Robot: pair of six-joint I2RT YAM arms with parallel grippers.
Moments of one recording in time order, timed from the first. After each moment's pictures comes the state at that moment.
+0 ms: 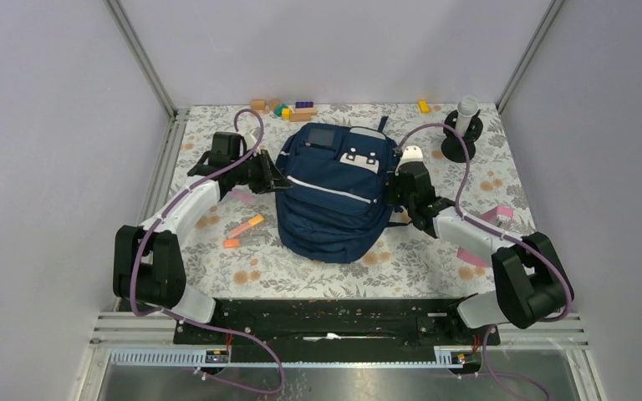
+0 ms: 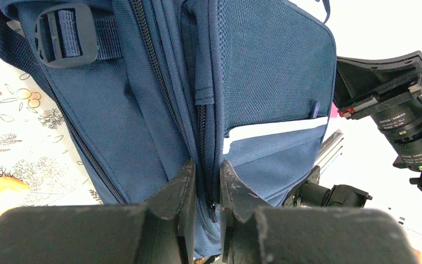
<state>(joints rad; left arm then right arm) -0.18 1.49 1.07 -0.35 0.63 -0.52 0.45 1.41 0.73 0.10 0.21 0.23</state>
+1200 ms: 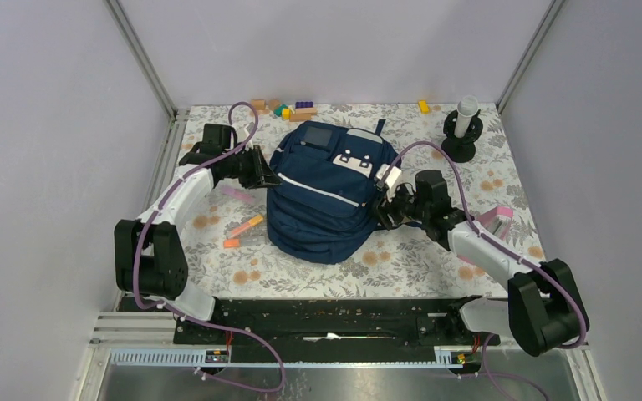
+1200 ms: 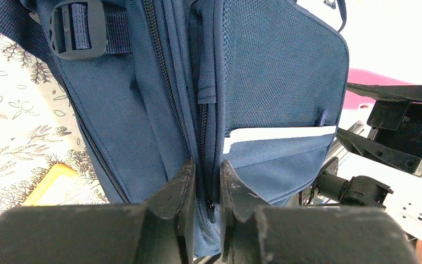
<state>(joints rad) -0.11 1.55 1.19 -0.52 0.65 -0.37 0.39 1.24 0.62 0.07 -0.47 -0.39</state>
